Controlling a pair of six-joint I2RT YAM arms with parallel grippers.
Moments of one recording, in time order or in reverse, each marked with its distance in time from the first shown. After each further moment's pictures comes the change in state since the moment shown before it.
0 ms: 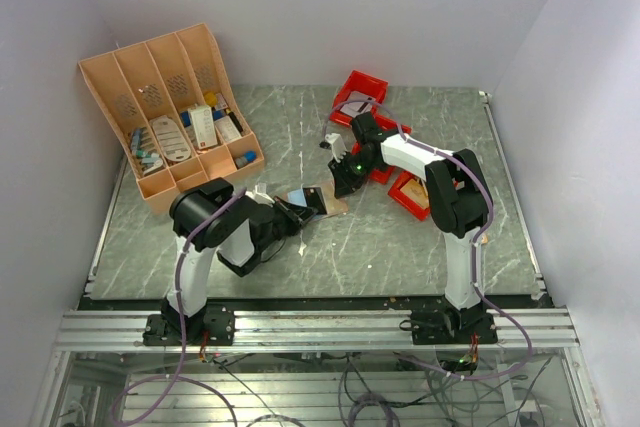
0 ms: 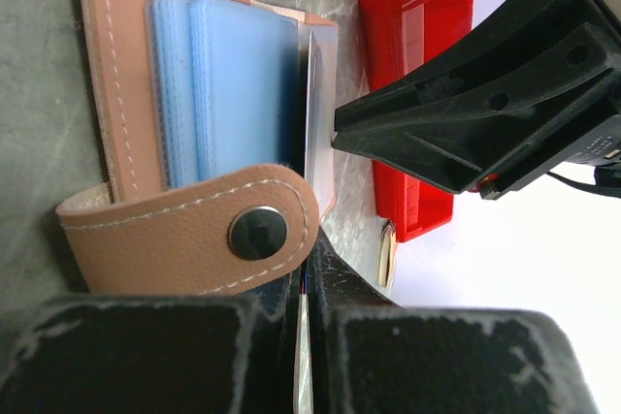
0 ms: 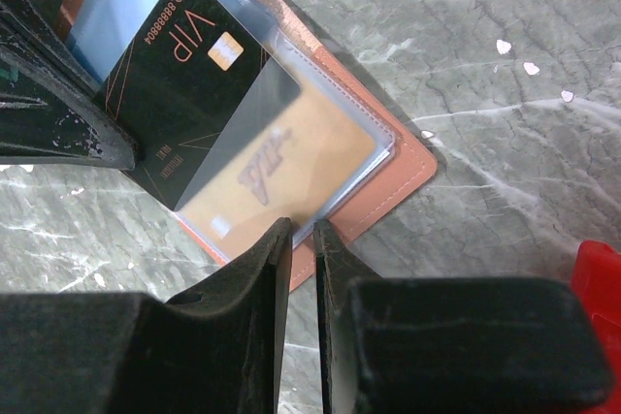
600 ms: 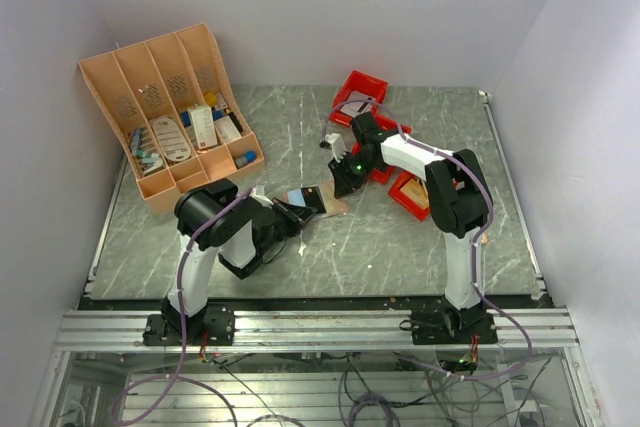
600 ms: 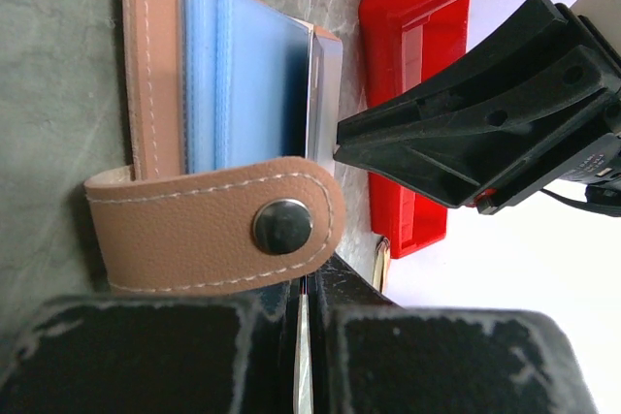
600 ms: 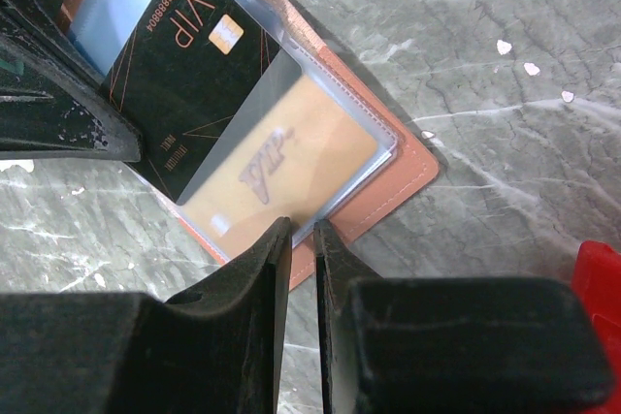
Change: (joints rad) left arm -0.019 0.032 -0.006 0.048 -0.067 -0.041; right arm 0.000 0.000 -0.001 0.001 -0.001 0.000
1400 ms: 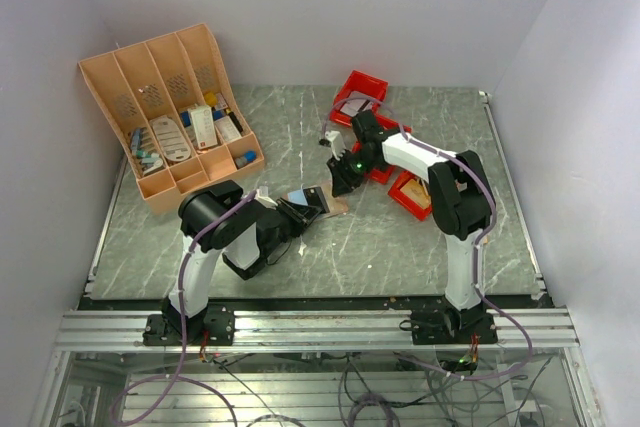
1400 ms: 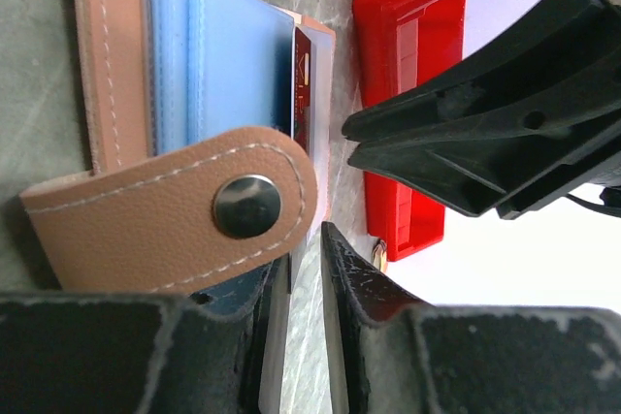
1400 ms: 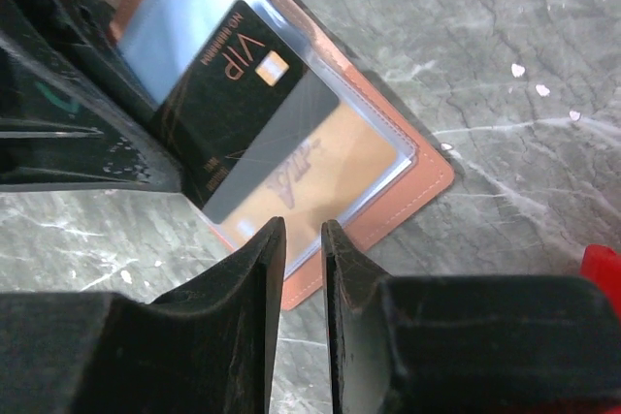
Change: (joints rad) left arm -0.049 0.006 0.021 -0.008 -0.063 -0.014; right arm 0.000 -0.019 0.000 -0.001 -0.029 0.004
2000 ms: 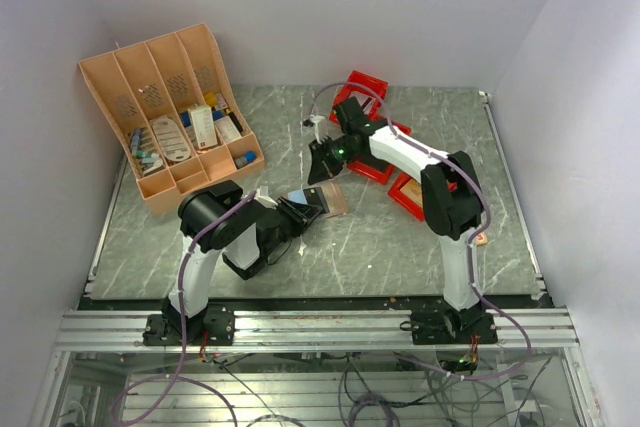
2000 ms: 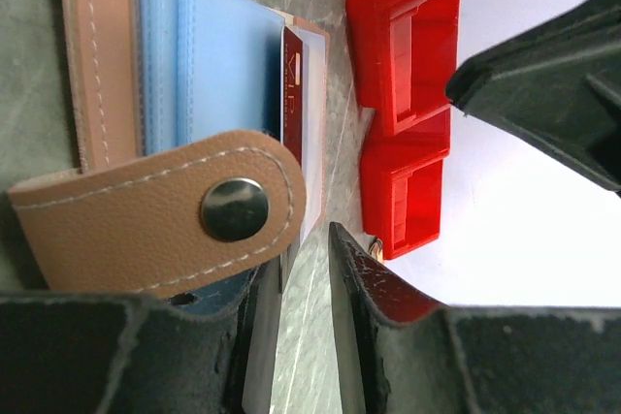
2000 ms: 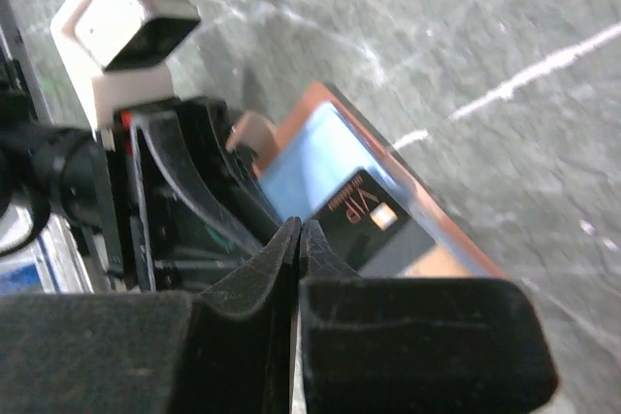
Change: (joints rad) left arm 0.000 -0.003 0.000 0.006 0.005 0.000; right arm 0.063 0.008 0.138 0.036 -0.131 0.243
